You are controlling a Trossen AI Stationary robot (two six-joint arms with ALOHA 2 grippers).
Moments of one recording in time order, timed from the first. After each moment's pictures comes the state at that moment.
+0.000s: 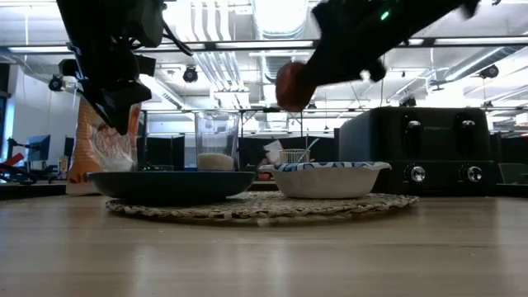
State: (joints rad) left arm -0.08 1.33 0.90 -1.21 -0.67 -1.04; right arm 0.24 1.45 0.82 0.12 0.79 0.33
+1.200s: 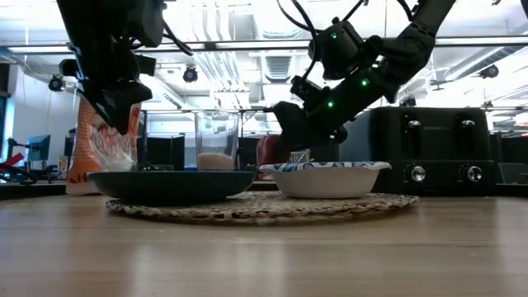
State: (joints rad) left arm -0.08 1.33 0.90 -1.21 -0.67 -1.04; right arm -0.13 1.77 0.82 0.45 0.48 0.21
